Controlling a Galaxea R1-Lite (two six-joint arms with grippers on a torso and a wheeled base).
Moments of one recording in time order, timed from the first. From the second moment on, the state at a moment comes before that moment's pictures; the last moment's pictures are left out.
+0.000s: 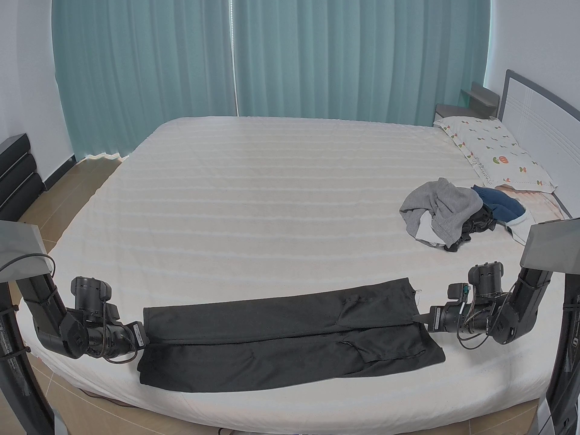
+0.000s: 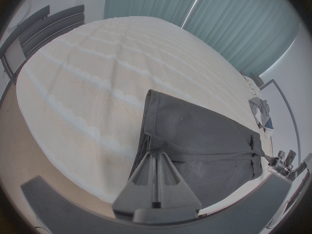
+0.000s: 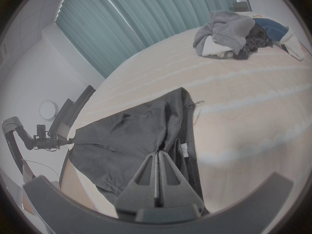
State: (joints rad) left arm 0.08 2.12 -0.38 -0.78 -0.18 -0.36; right arm 0.09 2.30 -0.55 -1.02 0.41 0.22
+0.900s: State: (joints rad) left arm 0.07 2.07 -0.40 -0.78 -0.19 -0.57; right arm 0.05 2.25 -0.66 -1.05 0.41 0.48
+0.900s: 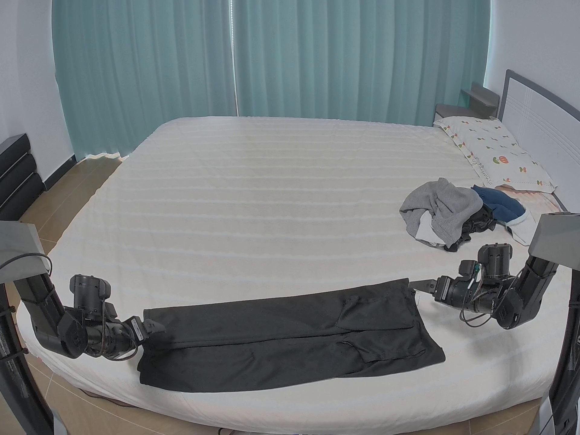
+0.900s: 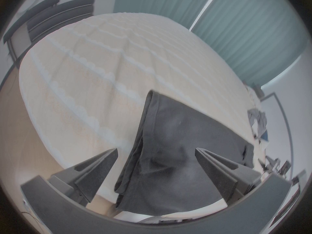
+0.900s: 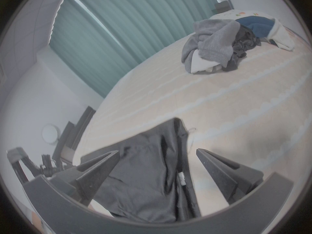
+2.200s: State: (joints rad) left arm 0.04 2.15 -0.50 -0.94 -0.11 -0.86; right arm 0.10 2.40 -0.64 -1.32 0.44 0.89
